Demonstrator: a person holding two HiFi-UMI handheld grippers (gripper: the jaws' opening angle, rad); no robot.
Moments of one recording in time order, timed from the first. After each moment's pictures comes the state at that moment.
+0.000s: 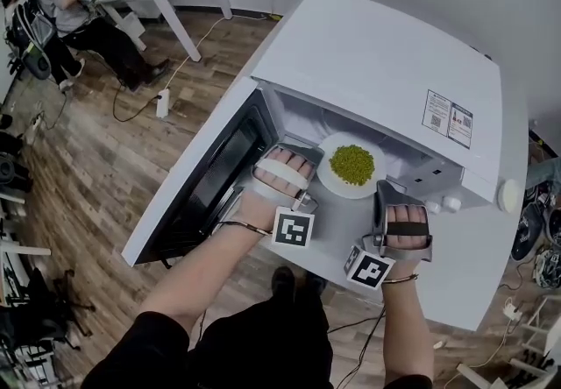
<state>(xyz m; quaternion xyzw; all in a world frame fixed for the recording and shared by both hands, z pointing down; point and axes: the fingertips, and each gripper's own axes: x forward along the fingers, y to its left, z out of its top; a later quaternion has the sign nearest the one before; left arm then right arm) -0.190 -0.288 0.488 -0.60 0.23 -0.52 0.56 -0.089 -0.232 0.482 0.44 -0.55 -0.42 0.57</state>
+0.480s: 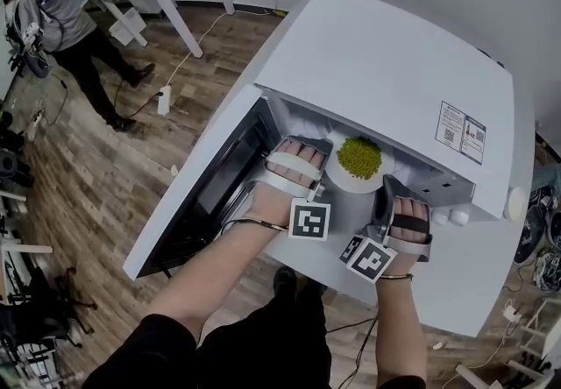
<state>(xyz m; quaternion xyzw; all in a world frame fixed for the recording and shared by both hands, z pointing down) -0.184 -0.326 0.496 -0.61 0.25 -0.55 0.52 -0.086 -0.266 0.500 0.47 -0.58 -0.31 0.58</state>
